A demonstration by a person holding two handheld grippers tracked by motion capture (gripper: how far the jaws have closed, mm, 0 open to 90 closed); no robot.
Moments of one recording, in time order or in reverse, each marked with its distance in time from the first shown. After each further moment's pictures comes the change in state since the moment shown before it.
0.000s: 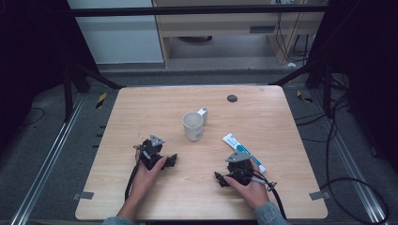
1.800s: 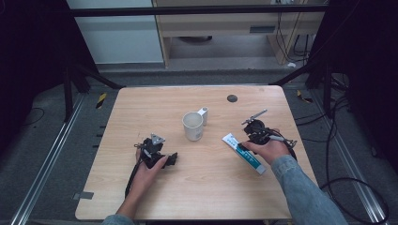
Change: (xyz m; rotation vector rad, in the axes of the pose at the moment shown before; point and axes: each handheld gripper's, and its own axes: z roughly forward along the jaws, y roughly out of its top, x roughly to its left) left arm 0.001 0.004 0.003 0.000 0.004 -0.008; right arm -0.091 0.088 -0.039 0.321 -0.034 0.048
